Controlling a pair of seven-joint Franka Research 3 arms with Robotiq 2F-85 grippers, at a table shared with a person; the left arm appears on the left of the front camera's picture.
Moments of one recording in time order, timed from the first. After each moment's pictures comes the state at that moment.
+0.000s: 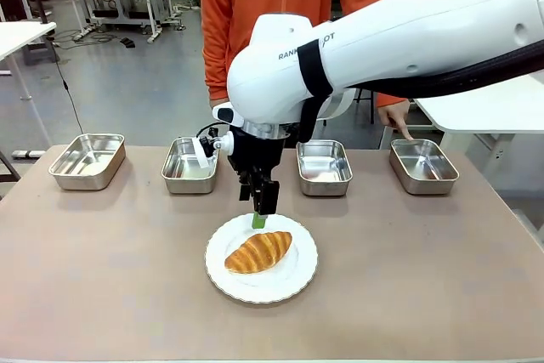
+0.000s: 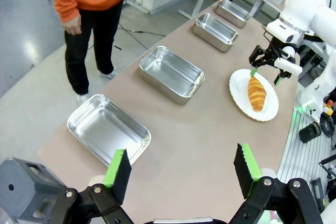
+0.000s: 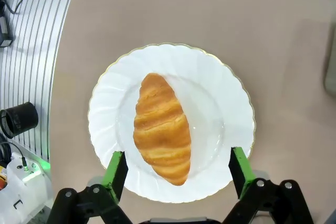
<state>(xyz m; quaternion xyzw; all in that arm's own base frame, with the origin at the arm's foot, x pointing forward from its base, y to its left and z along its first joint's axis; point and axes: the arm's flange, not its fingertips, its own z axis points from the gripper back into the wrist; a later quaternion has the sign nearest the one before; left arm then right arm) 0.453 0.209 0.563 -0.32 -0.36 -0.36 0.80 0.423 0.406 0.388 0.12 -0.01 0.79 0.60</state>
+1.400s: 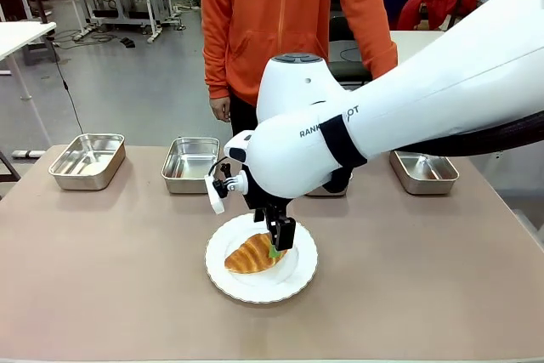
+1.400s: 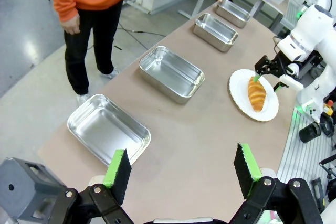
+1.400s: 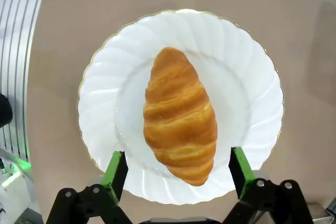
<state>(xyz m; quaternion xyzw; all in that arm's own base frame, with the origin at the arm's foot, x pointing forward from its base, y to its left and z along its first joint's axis) 0.452 0.209 0.563 -0.32 -0.36 -0.36 0.80 0.372 0.384 0.349 0.04 -0.04 0.80 0.59</state>
